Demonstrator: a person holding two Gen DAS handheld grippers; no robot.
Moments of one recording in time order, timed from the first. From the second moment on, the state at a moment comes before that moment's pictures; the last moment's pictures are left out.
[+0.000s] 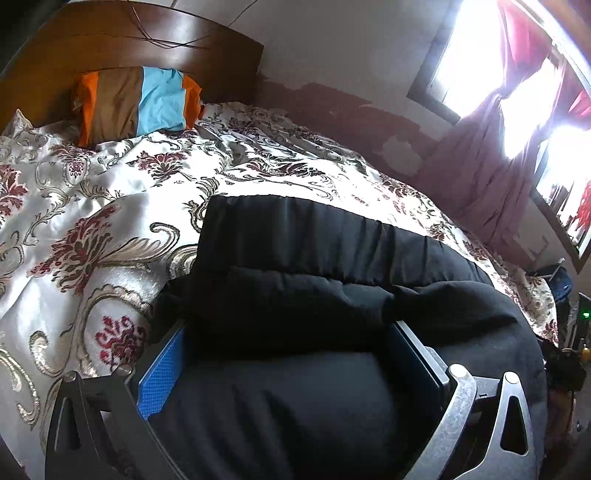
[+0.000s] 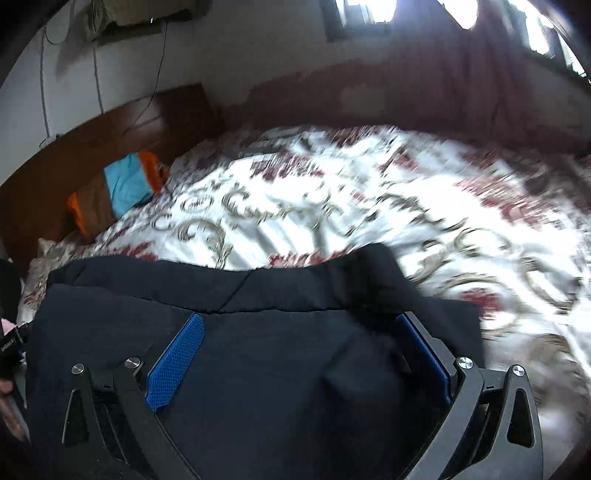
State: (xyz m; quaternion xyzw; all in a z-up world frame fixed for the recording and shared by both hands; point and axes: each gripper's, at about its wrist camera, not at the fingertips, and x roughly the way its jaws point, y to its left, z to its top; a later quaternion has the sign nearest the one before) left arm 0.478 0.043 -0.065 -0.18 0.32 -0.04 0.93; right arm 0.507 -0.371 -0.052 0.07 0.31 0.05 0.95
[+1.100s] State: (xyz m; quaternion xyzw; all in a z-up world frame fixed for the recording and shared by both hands) left arm 0.403 0.086 -0.107 -0.25 0.39 -0.11 0.88; right arm 0.410 -0.436 -0.070 -0.01 0.37 0.09 0.93
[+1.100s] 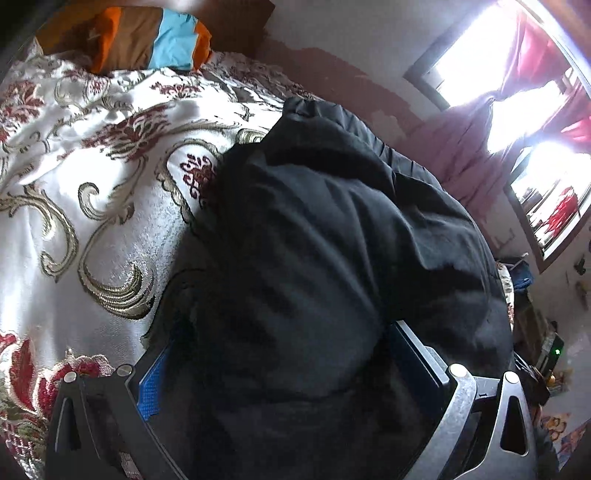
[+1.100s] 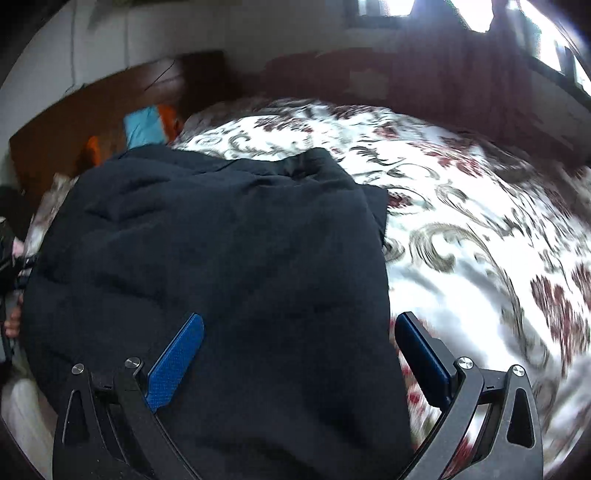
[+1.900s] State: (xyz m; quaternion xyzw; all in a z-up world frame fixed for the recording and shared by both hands) left arm 0.430 0.095 -0.127 -0.27 0.42 -0.18 0.85; right arm 0.482 -0.473 -0.105 0.16 0.43 0.21 0.86
